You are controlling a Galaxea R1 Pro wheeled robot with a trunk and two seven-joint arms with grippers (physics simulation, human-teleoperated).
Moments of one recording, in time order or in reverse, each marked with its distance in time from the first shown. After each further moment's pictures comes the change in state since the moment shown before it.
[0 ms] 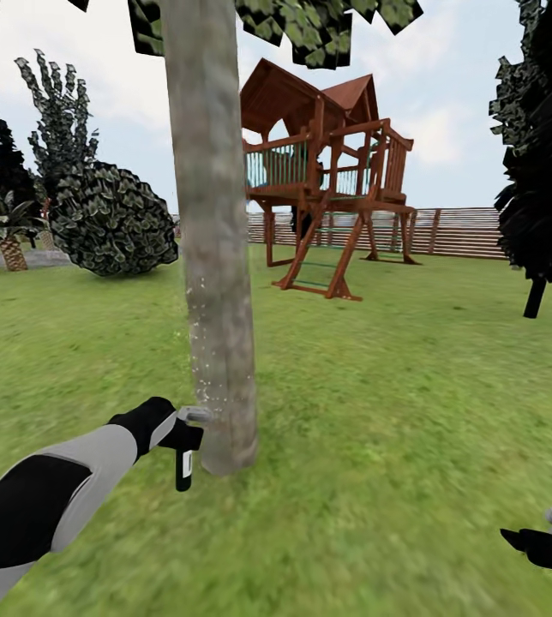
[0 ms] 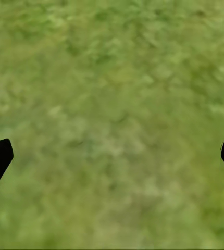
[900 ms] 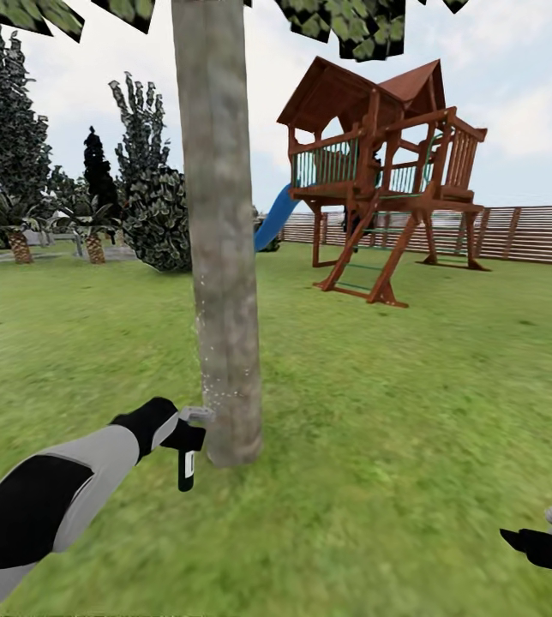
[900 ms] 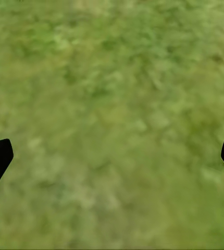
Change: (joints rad) left arm 0.001 -0.008 0.000 0.001 0.000 -0.001 0.000; right arm 0.000 0.000 0.000 0.002 0.000 0.000 -0.001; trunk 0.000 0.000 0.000
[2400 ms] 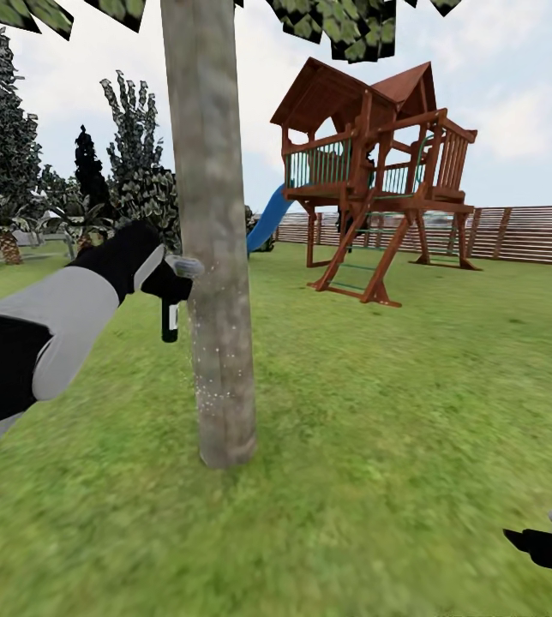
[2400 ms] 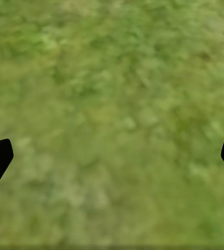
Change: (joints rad) left arm -0.556 0.017 -0.012 -0.171 -0.133 0.403 -0.019; right arm 0.000 -0.009 -0.002 0.002 0.000 -0.002 0.000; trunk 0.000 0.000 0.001
